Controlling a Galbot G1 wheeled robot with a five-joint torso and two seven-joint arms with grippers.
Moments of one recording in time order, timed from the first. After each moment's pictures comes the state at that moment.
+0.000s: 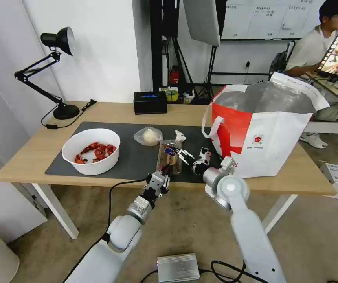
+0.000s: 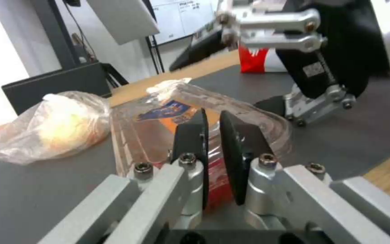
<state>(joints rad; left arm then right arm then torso) 1.10 -1.24 -0.05 -1.74 -0.02 -0.06 -0.01 -0.91 1.46 0.33 1.68 1.20 -0.60 0.28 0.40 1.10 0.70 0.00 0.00</state>
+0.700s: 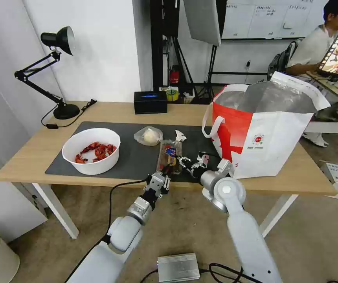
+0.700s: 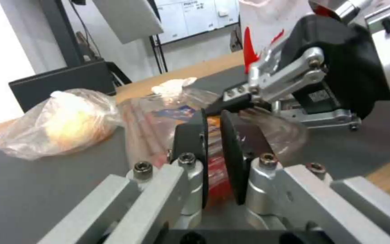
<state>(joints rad) 1.11 -1.25 -0.06 -1.76 -0.03 -0.06 -0.02 -0.92 1.47 0.32 1.67 1.15 -0.57 0.30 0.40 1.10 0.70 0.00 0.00</state>
